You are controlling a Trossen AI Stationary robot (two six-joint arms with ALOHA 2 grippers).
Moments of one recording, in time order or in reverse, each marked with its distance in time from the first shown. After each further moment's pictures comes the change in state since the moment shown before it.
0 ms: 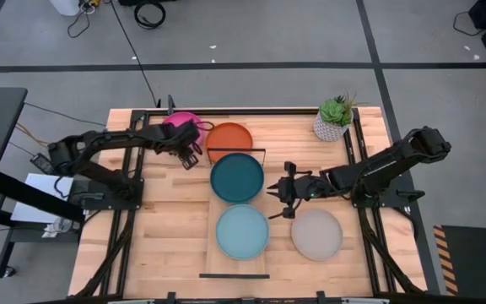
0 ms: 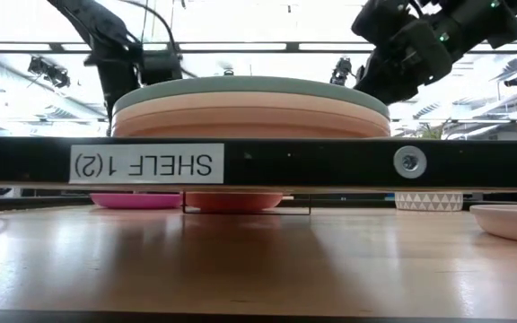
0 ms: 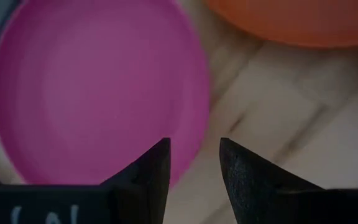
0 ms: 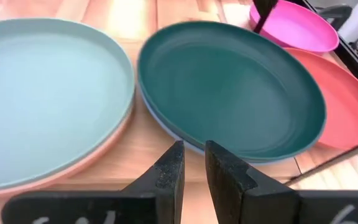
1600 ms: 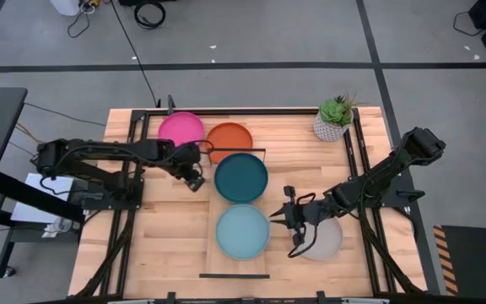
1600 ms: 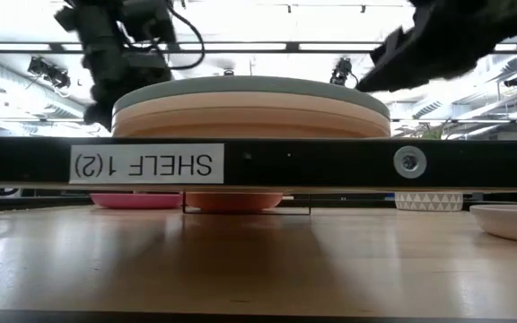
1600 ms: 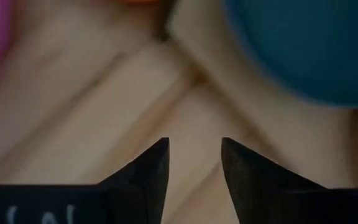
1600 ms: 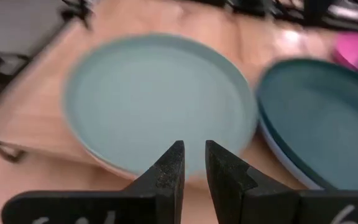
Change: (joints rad) left arm -0.327 -0.143 0.043 -0.105 0.270 -0.555; right arm 0.234 0.068 0.000 0.103 0.020 0.016
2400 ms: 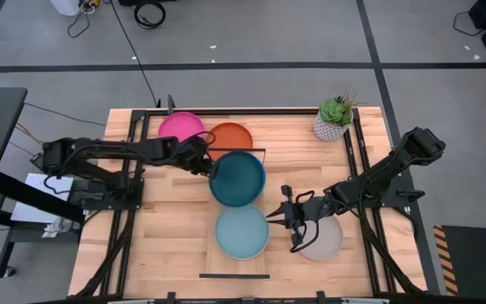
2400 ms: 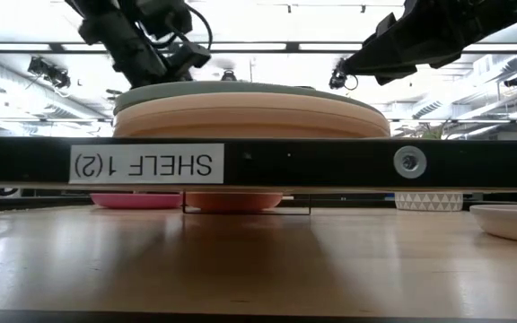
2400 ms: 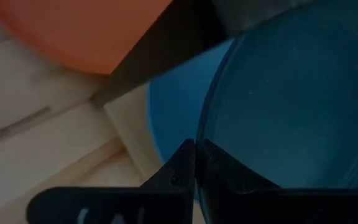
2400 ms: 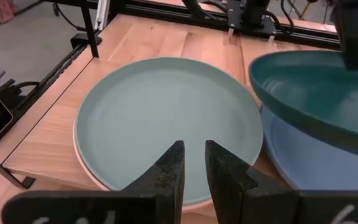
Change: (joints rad) left arm 0.026 0.061 -0.001 0.343 0.021 -0.316; right arm -0.015 0.000 0.000 0.098 -0.056 -0.024
